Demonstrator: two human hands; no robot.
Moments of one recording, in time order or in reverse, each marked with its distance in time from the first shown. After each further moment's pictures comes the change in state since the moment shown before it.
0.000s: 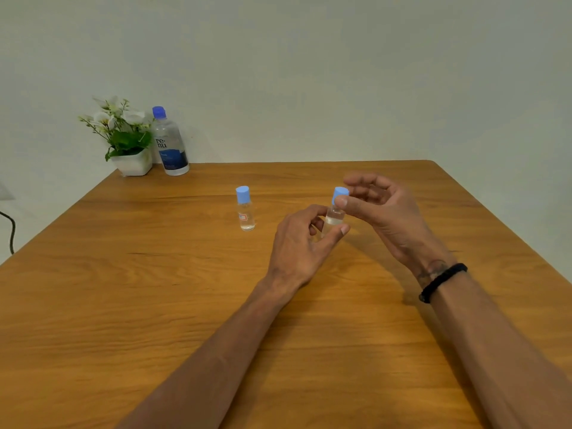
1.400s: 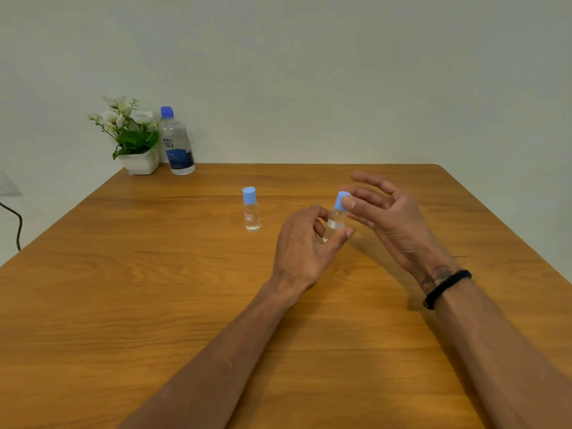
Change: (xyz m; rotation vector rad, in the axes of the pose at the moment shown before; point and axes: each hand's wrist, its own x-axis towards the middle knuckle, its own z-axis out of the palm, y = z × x) left_hand 0.001 -0.004 0.001 0.031 0.069 -0.025; right_hand 0.002 0.006 0.002 0.095 -0.025 0.034
